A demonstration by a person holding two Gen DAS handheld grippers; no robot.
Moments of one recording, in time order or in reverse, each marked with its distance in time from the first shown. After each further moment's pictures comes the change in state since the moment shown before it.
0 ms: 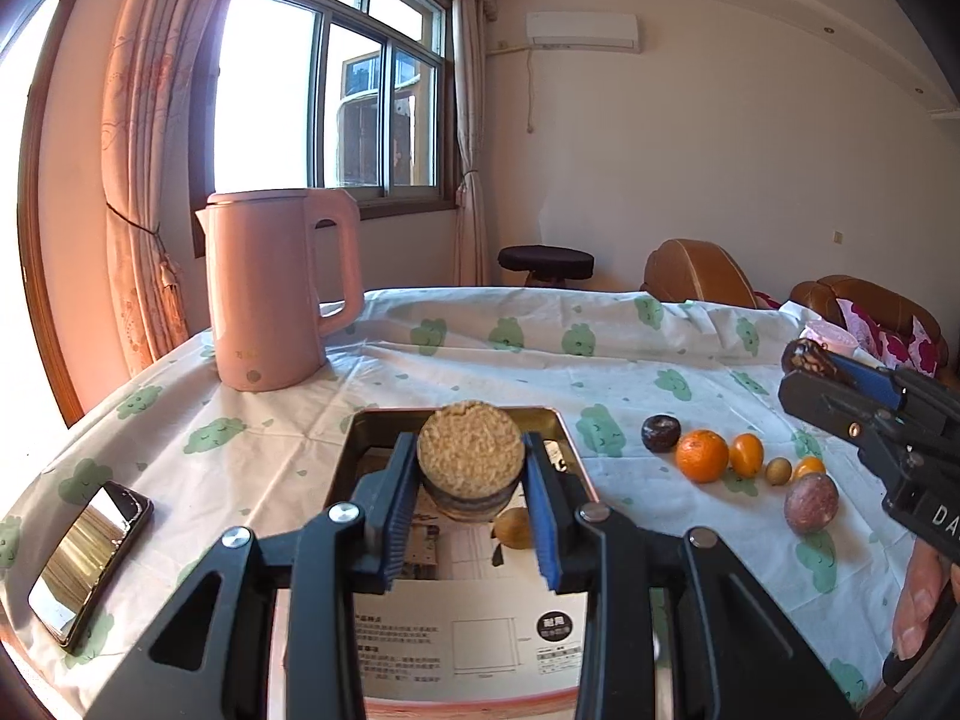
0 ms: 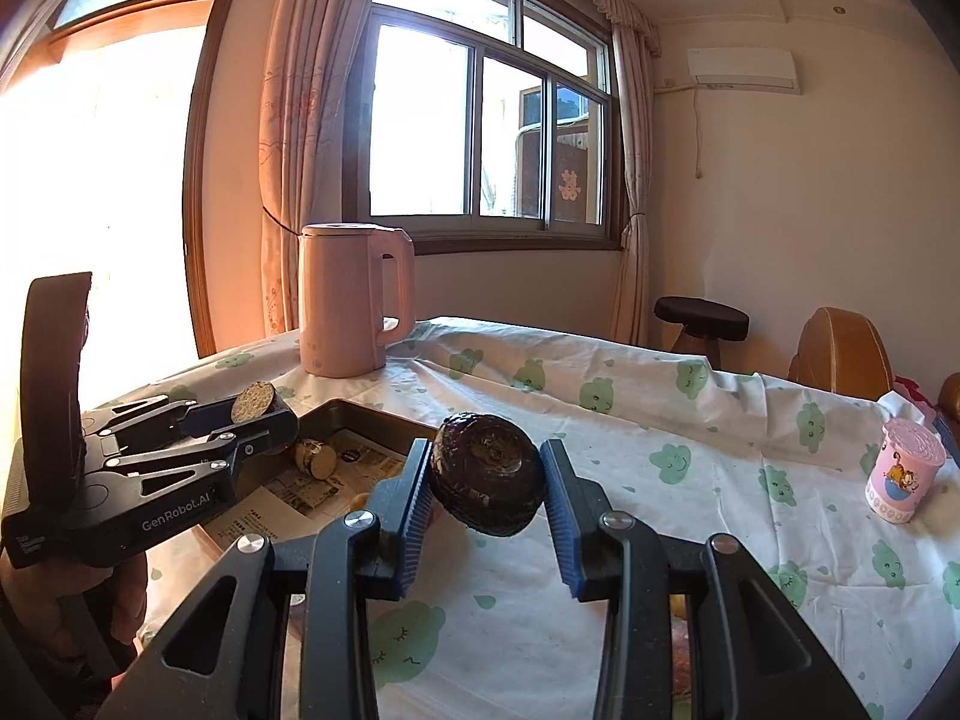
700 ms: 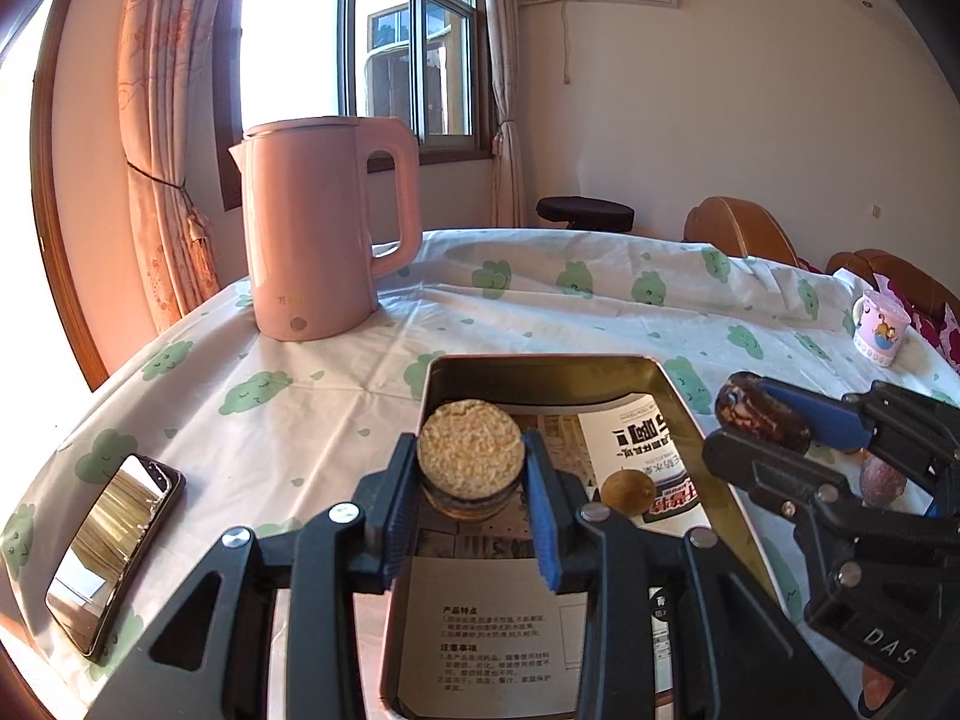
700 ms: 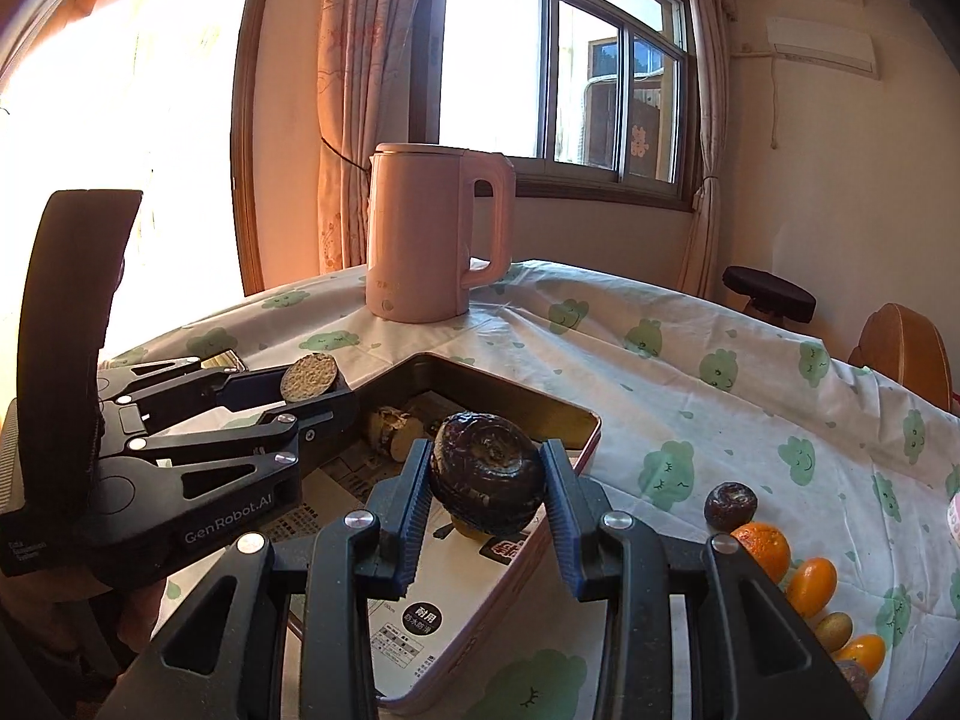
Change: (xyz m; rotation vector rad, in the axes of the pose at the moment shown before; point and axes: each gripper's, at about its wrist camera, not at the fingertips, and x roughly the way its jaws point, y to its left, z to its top) left arm 0.031 0.036 -0.009 -0.010 0.126 0.076; right arm 0.077 0.066 -0.008 -0.069 0.142 0.126
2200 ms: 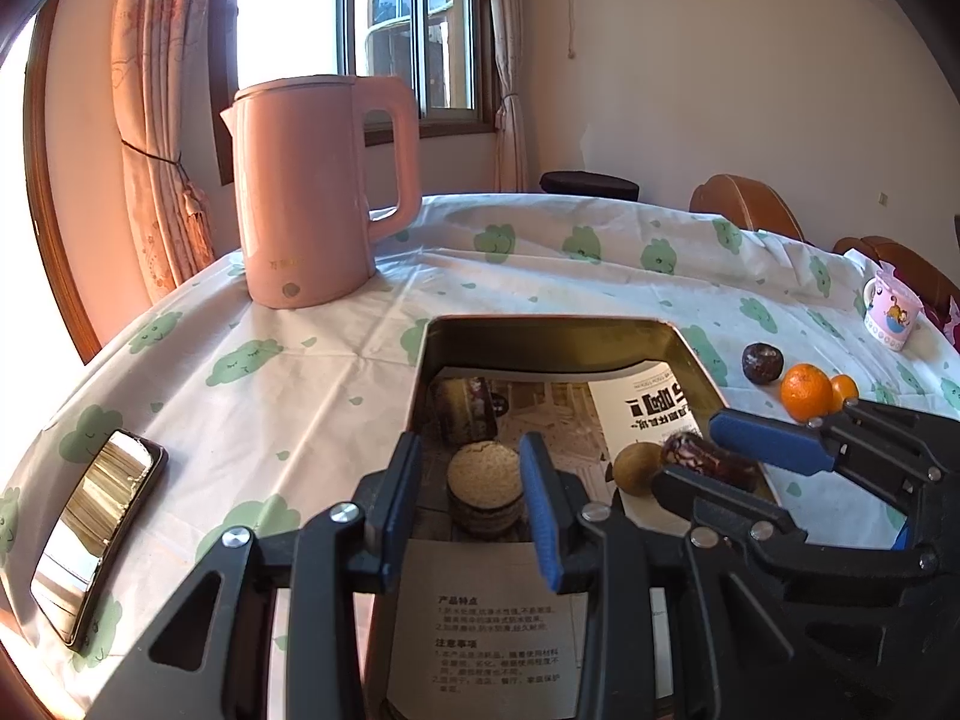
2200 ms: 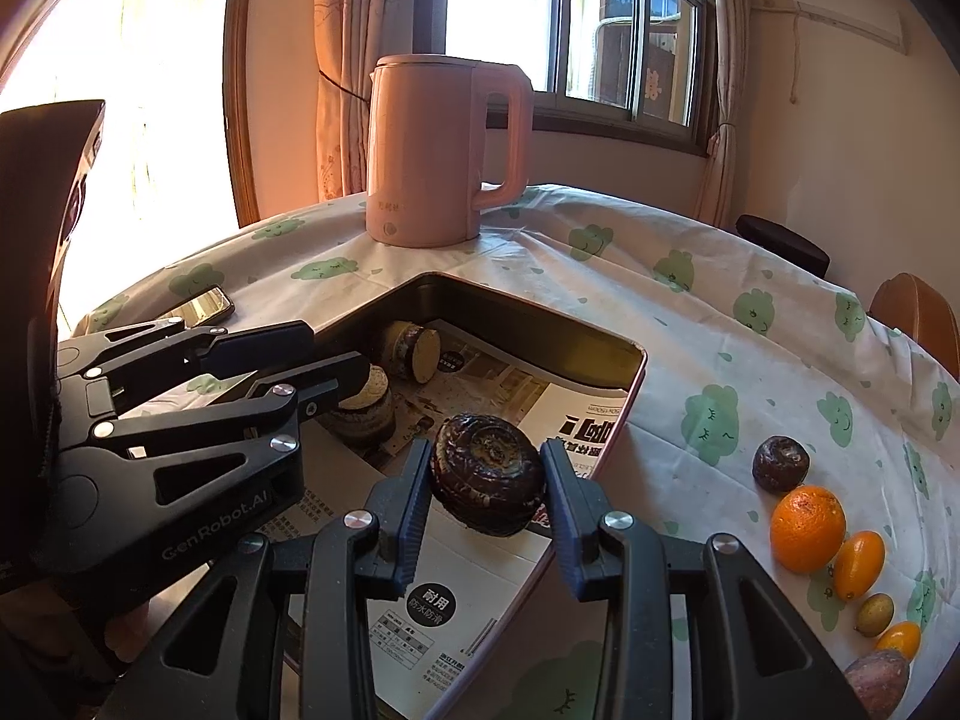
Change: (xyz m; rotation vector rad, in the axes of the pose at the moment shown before) left arm 0.019 -0.001 -0.008 -0.001 0.064 0.006; right arm 0.040 0.007 -0.011 -0.007 0.156 0.008
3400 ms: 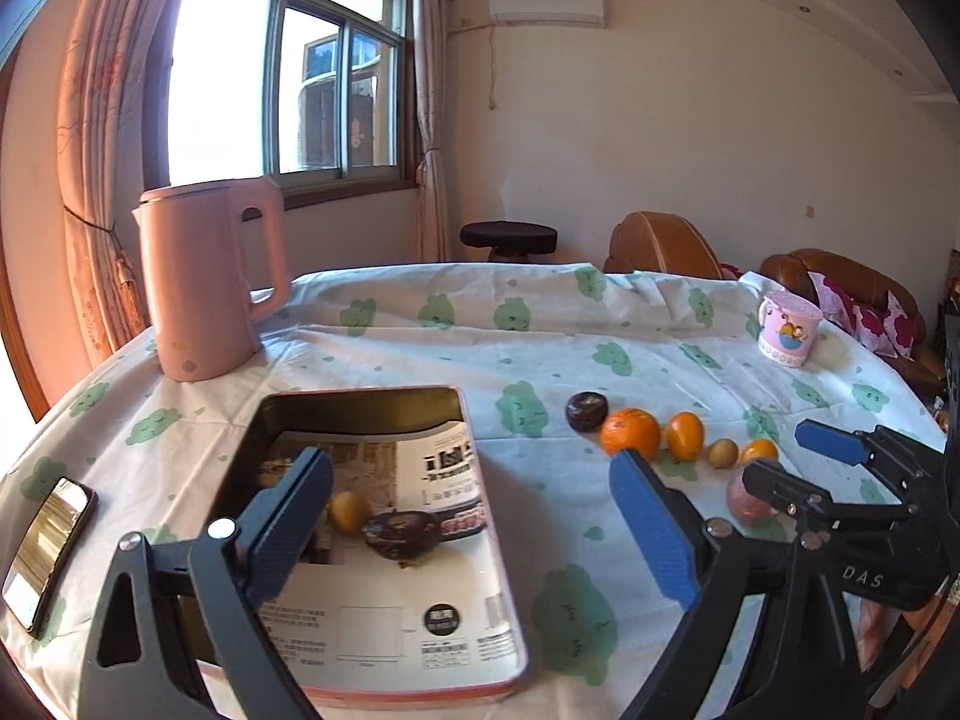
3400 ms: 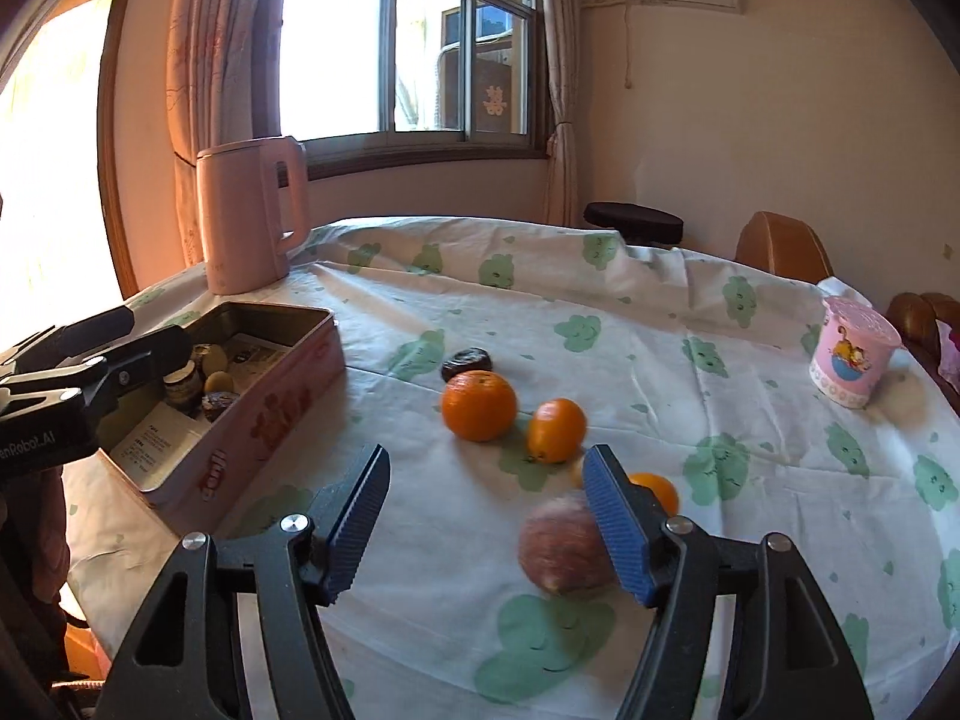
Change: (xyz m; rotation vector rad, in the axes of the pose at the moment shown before) left arm -0.054 -0.099 0.011 0.083 -0.129 -0.179; right arm -0.114 -0.119 -0.078 0.246 -0.082 -0.300
